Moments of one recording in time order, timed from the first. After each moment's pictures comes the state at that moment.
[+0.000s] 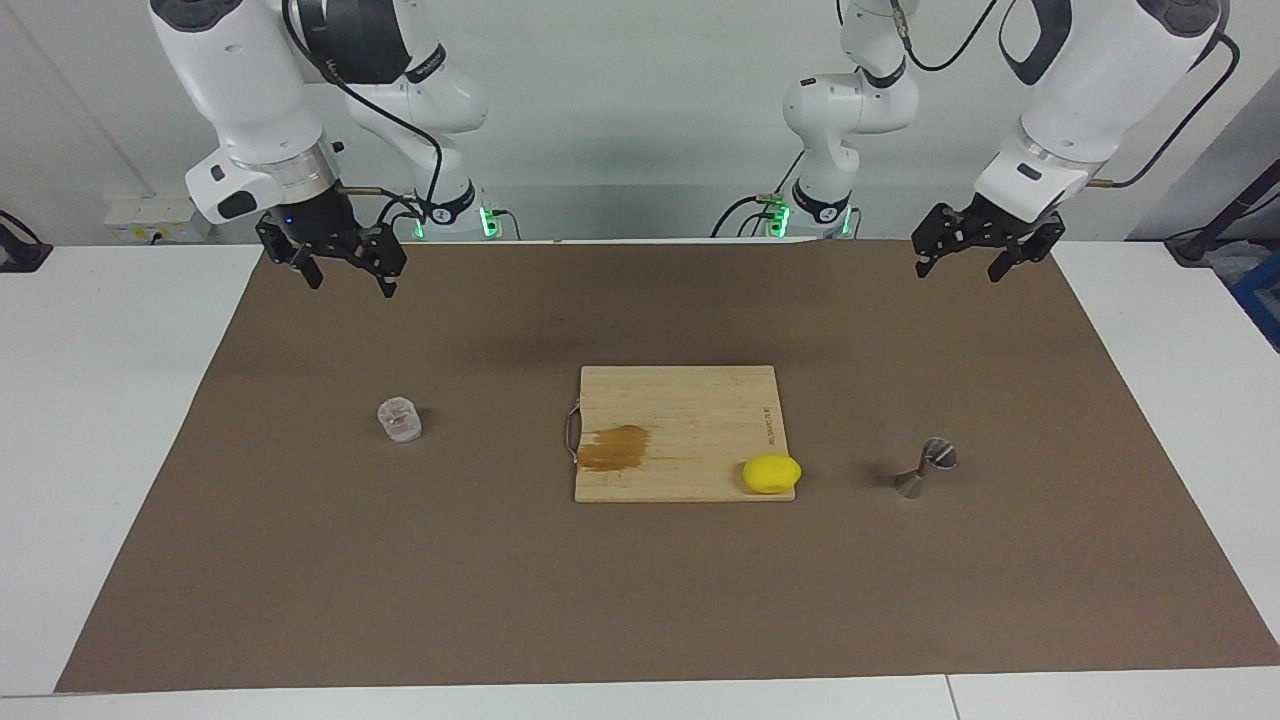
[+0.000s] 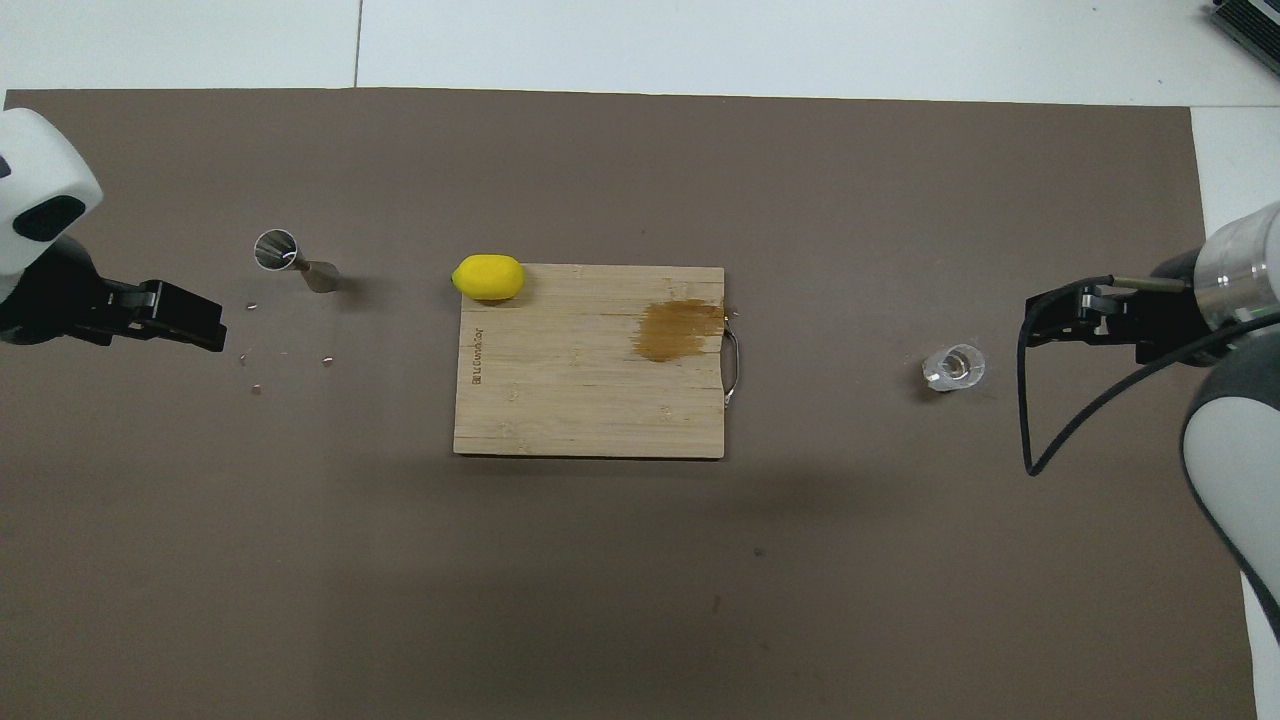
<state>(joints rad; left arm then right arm) -0.03 0.02 -0.09 -1.58 -0.04 1.53 0.00 -0.03 -0.04 0.10 -1.70 -0.01 1.65 0.24</state>
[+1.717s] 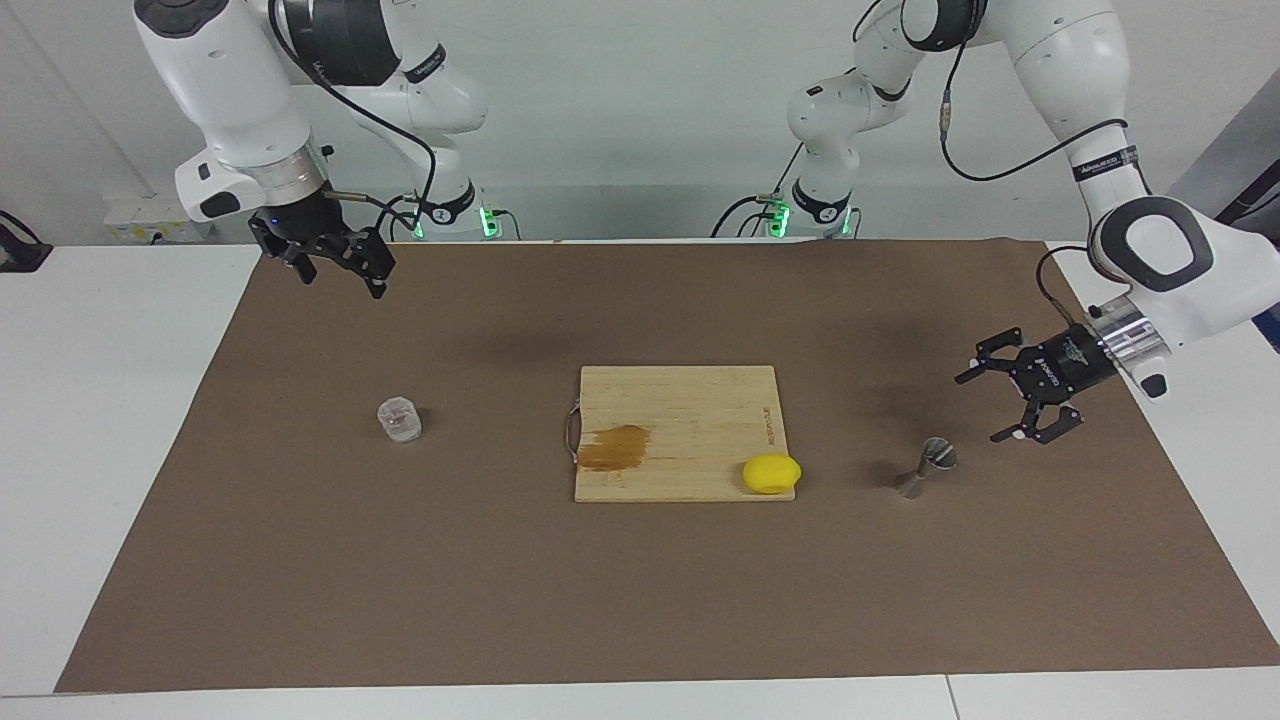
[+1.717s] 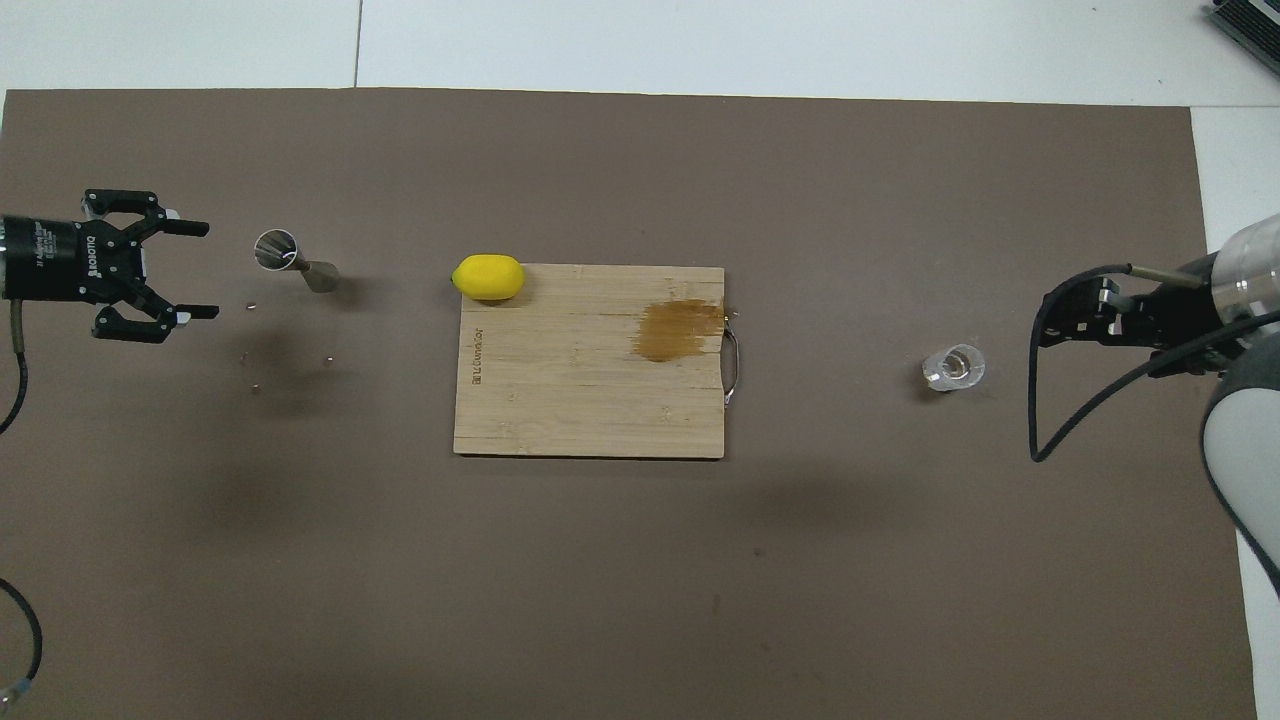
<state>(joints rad) 0.30 0.35 -0.05 -1.72 -0.84 1.85 -1.21 -0.05 -0.04 0.10 -1.70 -0.01 1.63 0.41</state>
